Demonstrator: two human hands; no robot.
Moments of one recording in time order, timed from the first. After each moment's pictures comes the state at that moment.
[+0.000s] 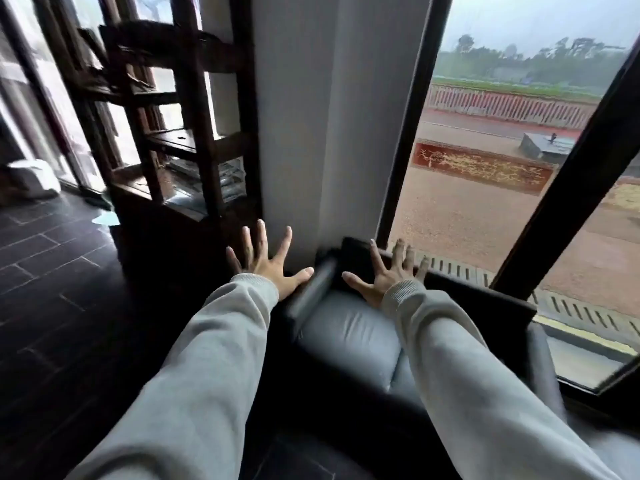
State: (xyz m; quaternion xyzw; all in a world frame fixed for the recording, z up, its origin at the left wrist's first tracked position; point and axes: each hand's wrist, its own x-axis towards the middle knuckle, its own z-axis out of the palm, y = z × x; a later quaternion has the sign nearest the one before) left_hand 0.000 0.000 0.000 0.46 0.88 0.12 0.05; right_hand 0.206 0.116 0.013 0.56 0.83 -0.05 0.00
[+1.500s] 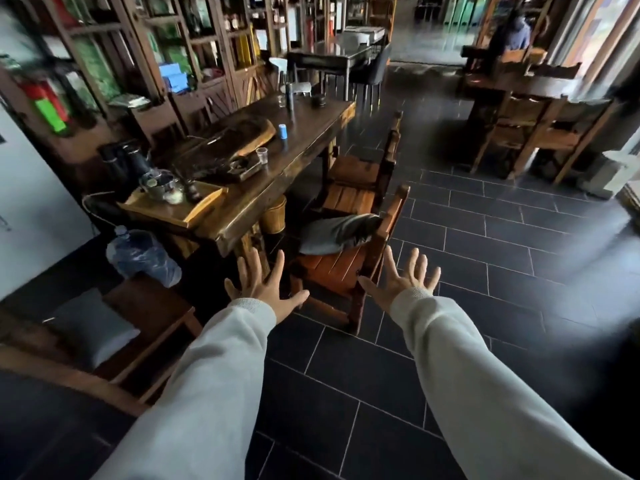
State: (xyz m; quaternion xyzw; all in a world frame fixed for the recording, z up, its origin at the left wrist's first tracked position) left_hand -0.633 -1.006 -0.119 -0.30 0.94 0.14 0.08; right_hand -0.779 -0.779 -0.120 -0.13 0.98 -0.05 0.12
